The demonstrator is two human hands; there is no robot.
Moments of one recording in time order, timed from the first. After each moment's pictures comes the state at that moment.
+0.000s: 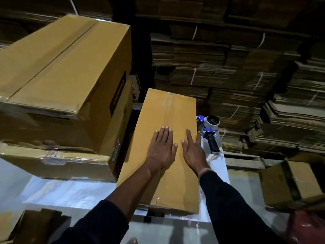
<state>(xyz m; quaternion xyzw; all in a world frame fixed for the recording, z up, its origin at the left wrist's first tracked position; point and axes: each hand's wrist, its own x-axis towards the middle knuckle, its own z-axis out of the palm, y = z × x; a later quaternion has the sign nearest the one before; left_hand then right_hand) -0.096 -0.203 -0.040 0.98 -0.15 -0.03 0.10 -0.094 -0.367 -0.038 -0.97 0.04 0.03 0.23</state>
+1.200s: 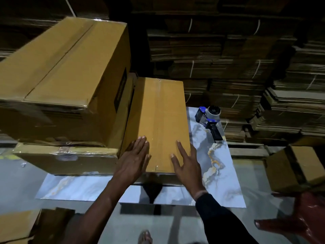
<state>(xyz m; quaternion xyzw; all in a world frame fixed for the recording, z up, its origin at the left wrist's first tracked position) -0.184 -0.077 -0.046 0.97 -0.21 0.09 0.11 -0.211 -0.314 -0.047 -0.93 0.02 -0.05 0.35</state>
